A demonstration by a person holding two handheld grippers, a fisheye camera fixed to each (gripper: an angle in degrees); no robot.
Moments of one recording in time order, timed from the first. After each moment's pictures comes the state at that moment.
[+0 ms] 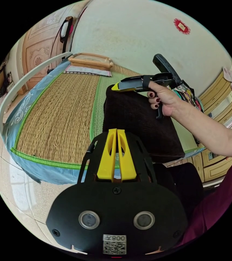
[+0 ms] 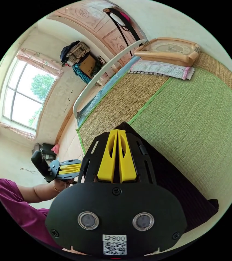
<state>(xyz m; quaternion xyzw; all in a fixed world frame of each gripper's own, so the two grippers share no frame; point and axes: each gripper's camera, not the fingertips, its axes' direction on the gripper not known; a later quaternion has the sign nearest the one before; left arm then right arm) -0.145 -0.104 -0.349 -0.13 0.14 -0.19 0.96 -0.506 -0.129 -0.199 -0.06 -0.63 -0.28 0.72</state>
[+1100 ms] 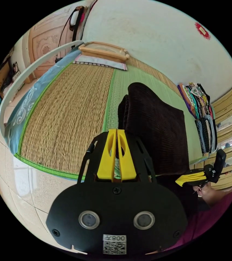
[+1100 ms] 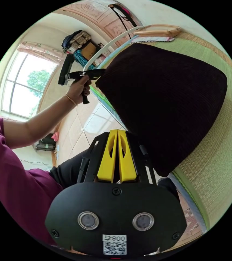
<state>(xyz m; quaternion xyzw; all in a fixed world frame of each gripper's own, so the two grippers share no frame) -0.122 -0.150 -0.280 -0.21 0.07 -0.21 0.95 -0.374 0.081 -0.137 -0.11 -0.58 -0.30 0.75</state>
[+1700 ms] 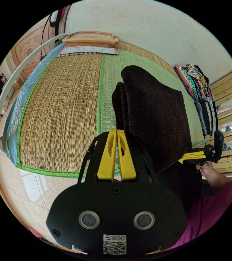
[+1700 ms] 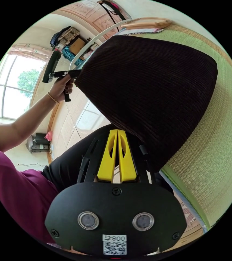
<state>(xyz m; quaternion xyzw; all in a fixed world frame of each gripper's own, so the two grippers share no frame) -0.109 -0.148 -0.223 -0.28 0.15 -0.16 0.93 -0.361 0.099 -0.089 -0.13 -0.55 -0.31 0.76</state>
